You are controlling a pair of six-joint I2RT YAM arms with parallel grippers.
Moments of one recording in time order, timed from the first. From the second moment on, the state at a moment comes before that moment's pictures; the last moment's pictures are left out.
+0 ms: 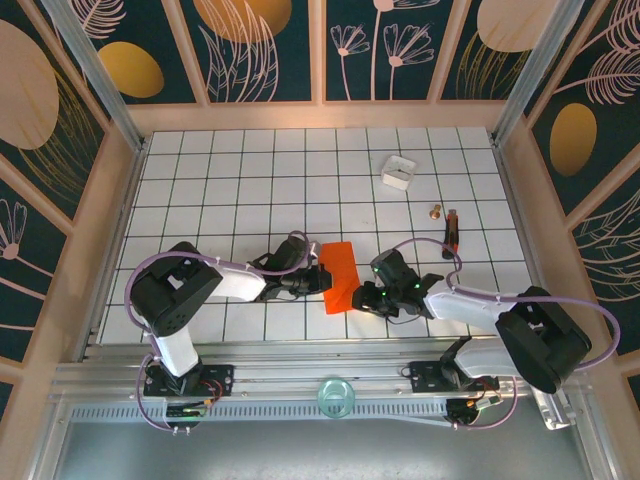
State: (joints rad) left arm -0.80 1.79 0.69 0.31 0.36 -0.91; right arm 0.74 1.28 0.44 -0.18 -0.29 0.89
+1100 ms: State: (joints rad) left arm -0.80 1.79 0.69 0.32 0.37 -0.91; right arm 0.74 1.19 0.32 0.08 -0.26 0.98
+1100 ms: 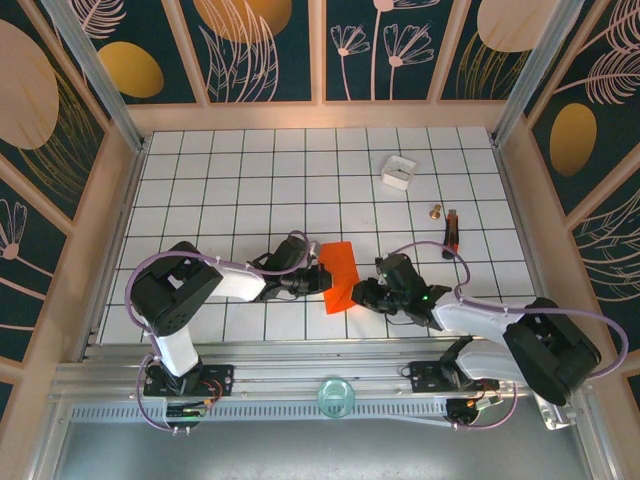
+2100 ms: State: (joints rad) left arm -0.47 1.23 0.61 0.21 0.30 -0.99; right arm 0.86 1.34 0.96 -0.69 0.30 0.54
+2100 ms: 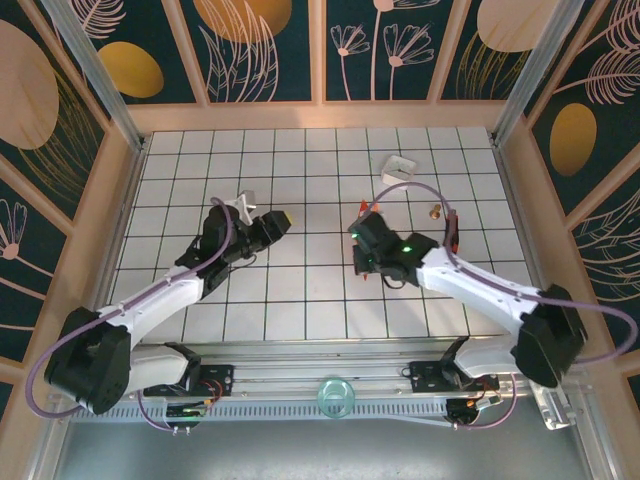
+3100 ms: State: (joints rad) left arm -0.55 1.58 0.71 0.22 0.52 -1.02; right arm 1.12 1.51 0.79 -0.39 0.09 0.56
